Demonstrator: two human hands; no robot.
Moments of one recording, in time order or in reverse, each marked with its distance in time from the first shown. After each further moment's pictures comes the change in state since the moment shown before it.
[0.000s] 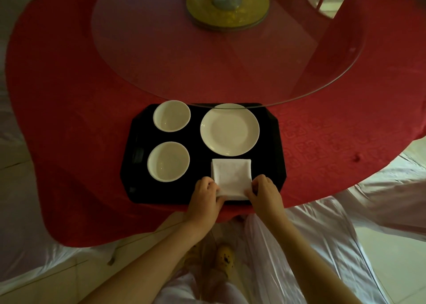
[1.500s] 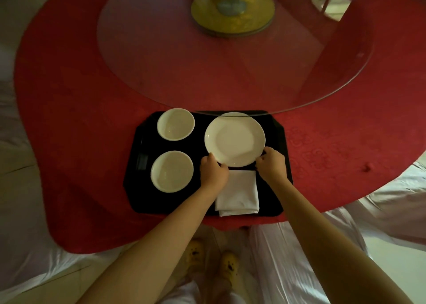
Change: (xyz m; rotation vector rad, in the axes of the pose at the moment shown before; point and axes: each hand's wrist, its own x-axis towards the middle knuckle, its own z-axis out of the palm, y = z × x) left_hand 0.095 0.023 -0.024 -0.407 -0.042 -0.533; right_hand 0.096 -0.035 -0.022 0.174 0.082 0.149
